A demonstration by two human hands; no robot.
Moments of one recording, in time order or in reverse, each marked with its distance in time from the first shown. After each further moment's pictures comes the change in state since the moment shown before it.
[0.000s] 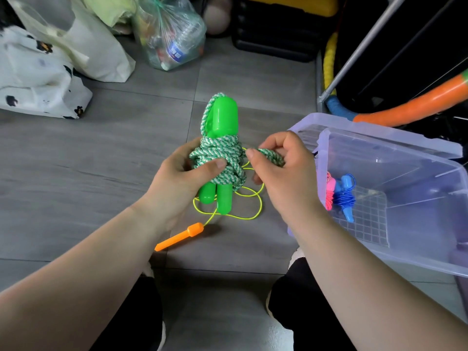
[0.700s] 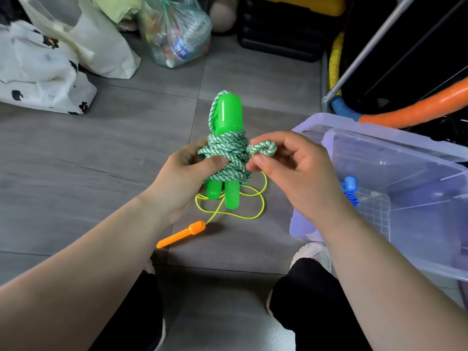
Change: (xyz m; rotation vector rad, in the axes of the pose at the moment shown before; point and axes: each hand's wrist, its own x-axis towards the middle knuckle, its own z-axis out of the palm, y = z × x) left_hand 0.005 0.001 -0.003 0.046 -0.022 -0.095; right_hand 0.000 -0.011 -0.016 0.051 -0.322 -0.111
